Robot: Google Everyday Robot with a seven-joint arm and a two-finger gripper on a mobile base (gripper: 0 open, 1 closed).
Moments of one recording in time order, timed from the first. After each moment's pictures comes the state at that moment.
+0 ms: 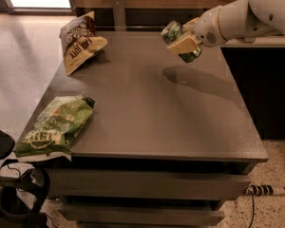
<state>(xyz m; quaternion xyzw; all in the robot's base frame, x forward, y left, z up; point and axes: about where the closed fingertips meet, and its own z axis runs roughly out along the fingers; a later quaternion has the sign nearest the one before) 0.705 -0.119 0.927 -0.51 0.71 0.14 0.46</state>
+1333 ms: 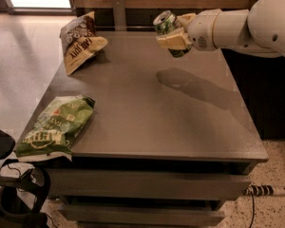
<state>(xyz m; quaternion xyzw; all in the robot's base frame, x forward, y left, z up) 0.692 -0.089 0.958 -0.45 0.66 0.15 0.58</state>
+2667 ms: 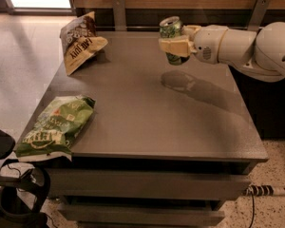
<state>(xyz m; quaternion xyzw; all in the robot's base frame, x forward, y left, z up) 0.679 -0.096 0.951 -0.37 0.66 0.25 0.61</state>
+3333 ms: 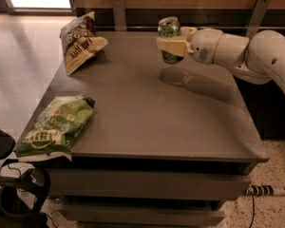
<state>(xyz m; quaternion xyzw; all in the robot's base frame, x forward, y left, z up) 0.701 -0.095 0.942 -0.35 0.63 0.31 0.62</state>
